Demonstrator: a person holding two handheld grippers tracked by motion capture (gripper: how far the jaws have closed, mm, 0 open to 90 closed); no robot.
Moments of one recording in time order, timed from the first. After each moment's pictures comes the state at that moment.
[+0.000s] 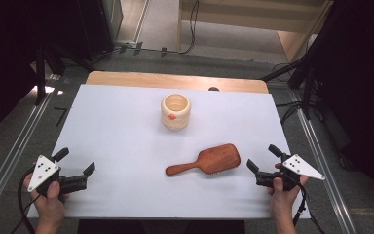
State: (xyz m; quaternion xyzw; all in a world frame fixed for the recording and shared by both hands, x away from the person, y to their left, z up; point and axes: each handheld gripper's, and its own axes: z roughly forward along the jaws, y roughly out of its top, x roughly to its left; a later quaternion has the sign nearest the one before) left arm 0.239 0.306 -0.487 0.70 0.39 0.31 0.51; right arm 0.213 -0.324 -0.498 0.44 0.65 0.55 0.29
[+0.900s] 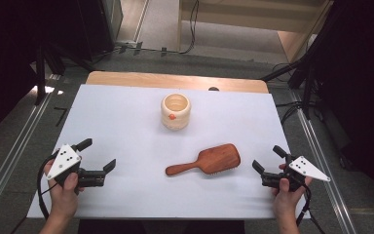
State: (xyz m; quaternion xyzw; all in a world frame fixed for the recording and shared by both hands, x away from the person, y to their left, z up) left arm 0.250 0.244 -0.444 0.76 0.31 0.26 0.51; right arm 0.214 -0.341 -0.509 0.43 0.64 0.56 0.29
